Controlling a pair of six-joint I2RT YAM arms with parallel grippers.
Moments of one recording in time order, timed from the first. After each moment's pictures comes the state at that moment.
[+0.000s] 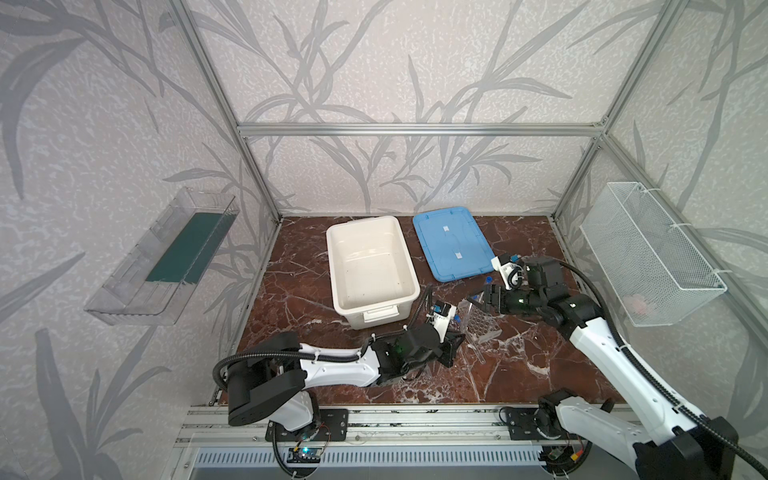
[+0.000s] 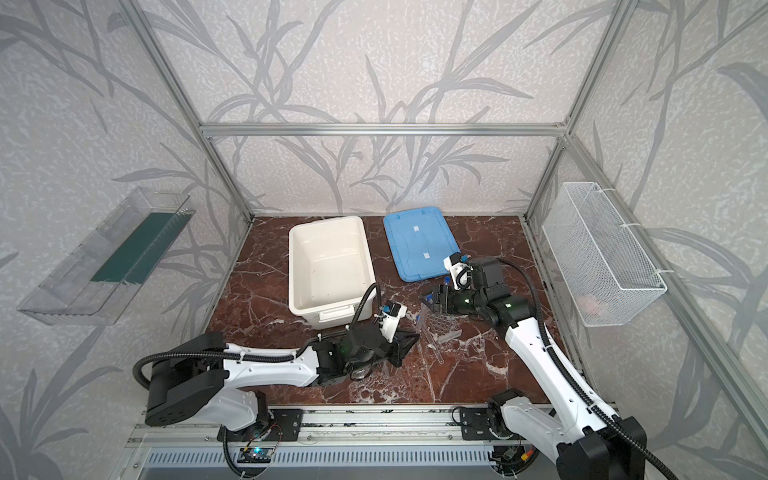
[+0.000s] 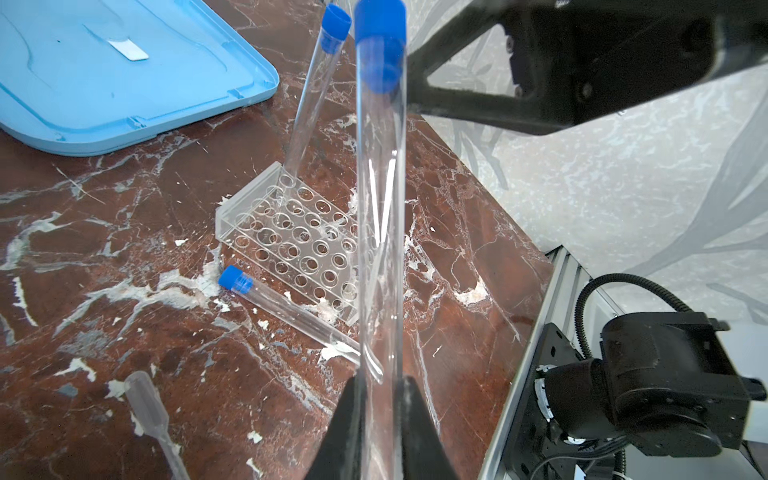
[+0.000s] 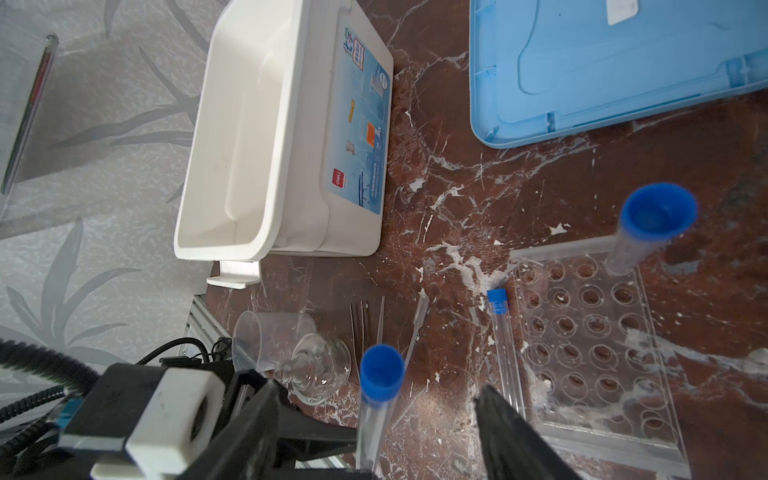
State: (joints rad) left arm -1.18 1.49 0.66 0.44 -0.13 -0.59; right arm 0.31 1.05 0.88 -0.60 -0.56 0.44
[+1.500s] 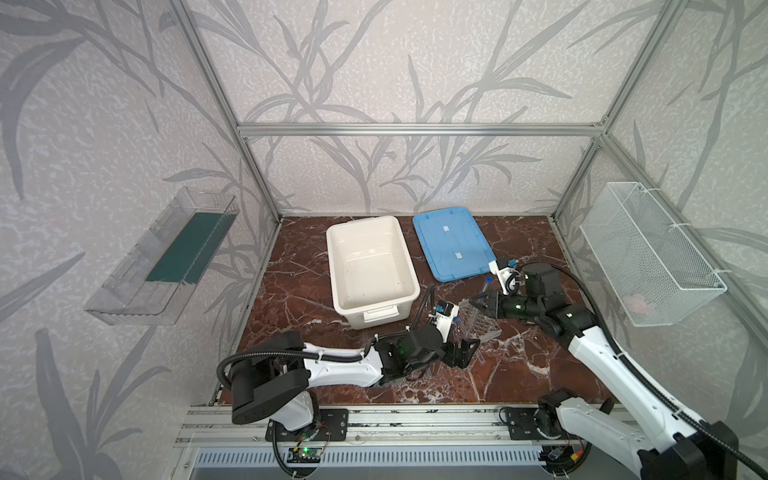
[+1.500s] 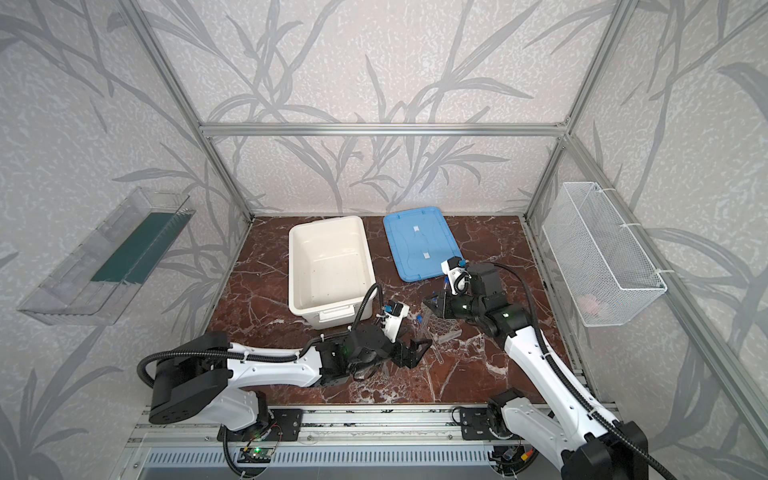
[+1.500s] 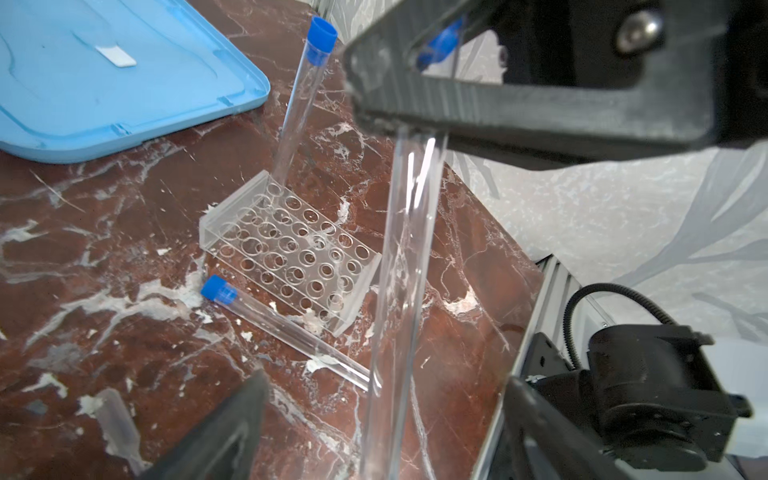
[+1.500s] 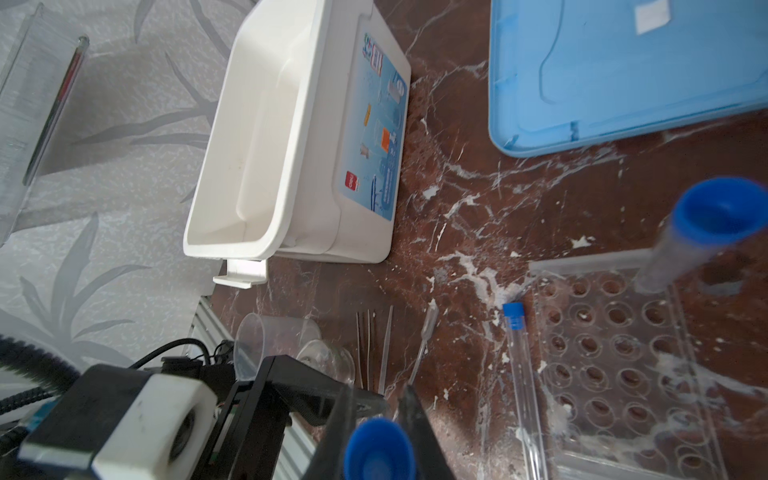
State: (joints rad) left arm -1.20 1.51 0.69 0.46 -0.15 -0.65; right arm 0.33 0.96 0.78 -0.49 -0.51 0.44
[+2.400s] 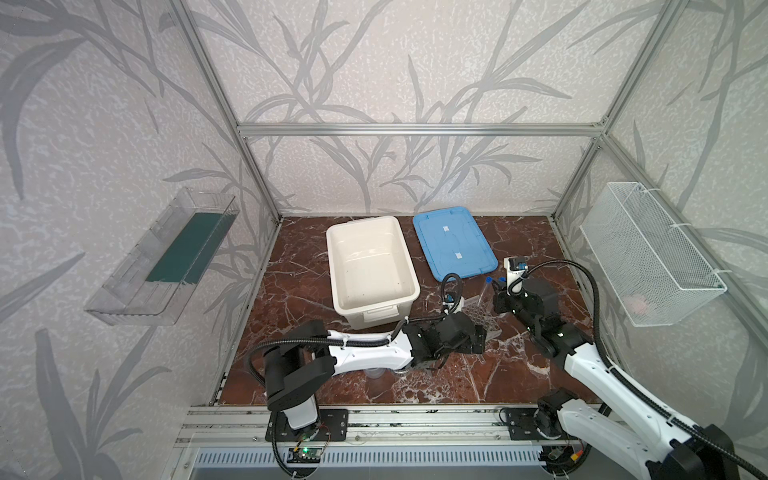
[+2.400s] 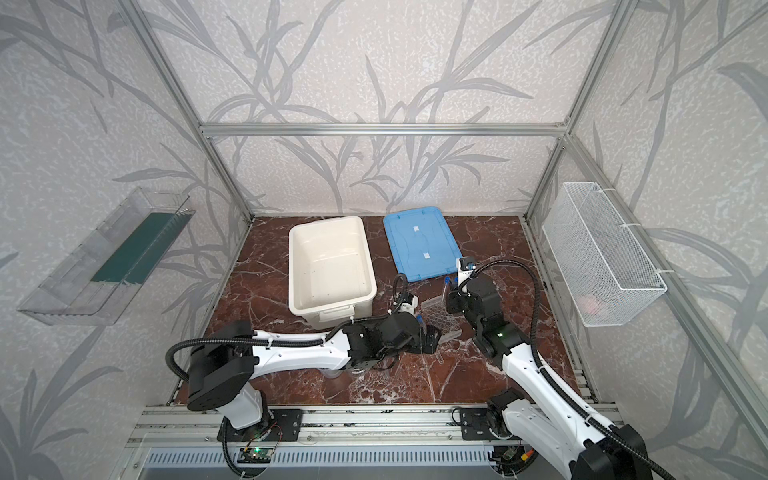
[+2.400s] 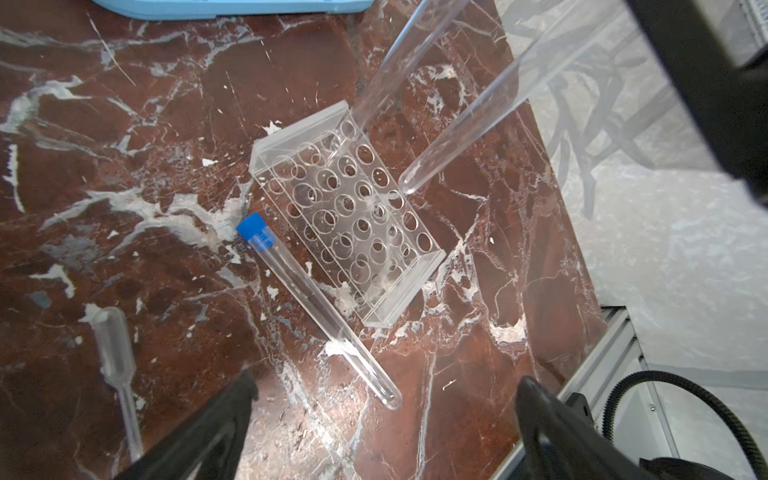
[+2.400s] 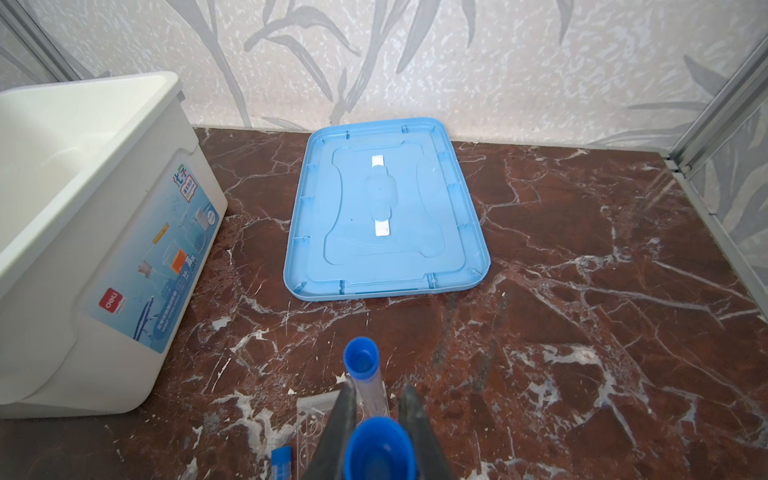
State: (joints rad) left arm -1.19 1.71 1.05 -0.04 -0.22 -0.95; right arm 0.40 0.92 0.54 -0.04 0.15 0.15
